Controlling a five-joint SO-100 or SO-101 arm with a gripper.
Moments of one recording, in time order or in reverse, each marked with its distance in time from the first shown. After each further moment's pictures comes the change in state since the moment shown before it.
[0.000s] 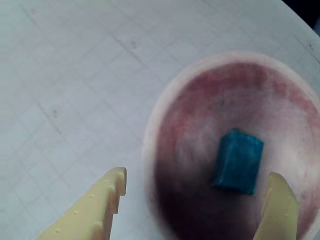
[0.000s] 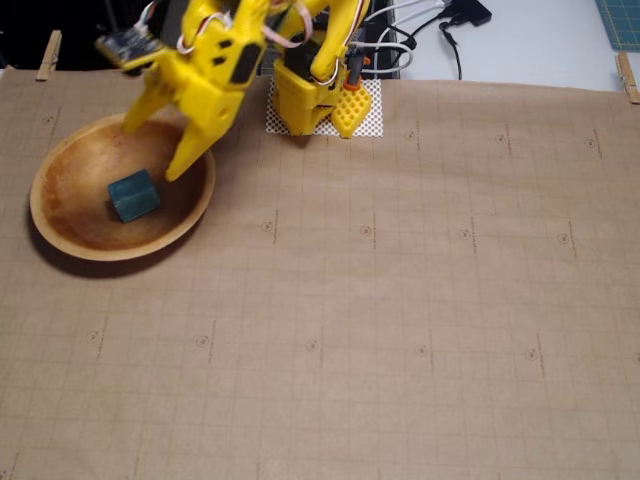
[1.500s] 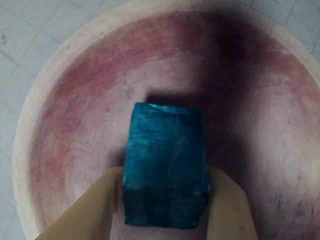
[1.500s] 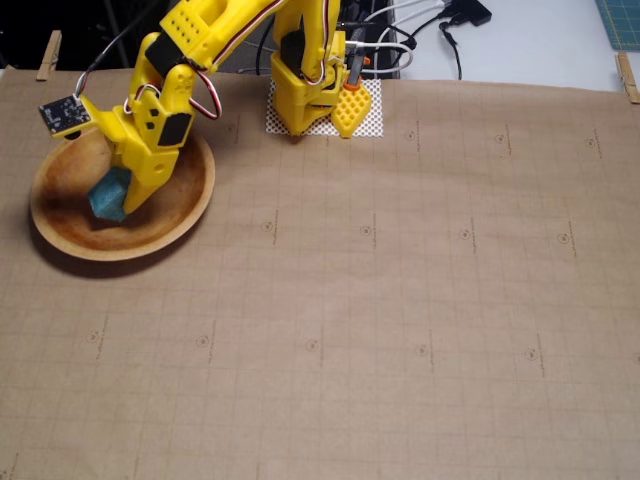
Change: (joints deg) arm 17.5 -40.5 0.0 -26.2 0.0
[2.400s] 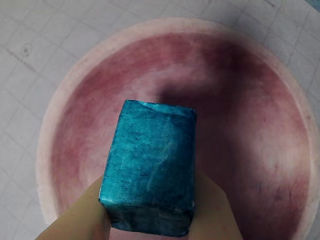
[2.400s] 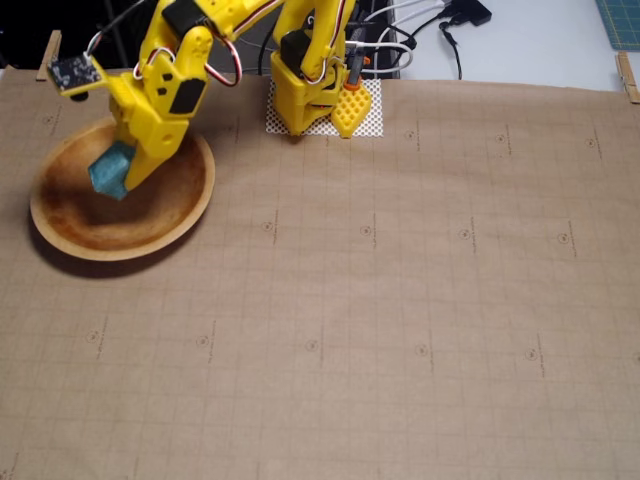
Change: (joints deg) arm 0.5 12.7 1.0 7.1 0.0
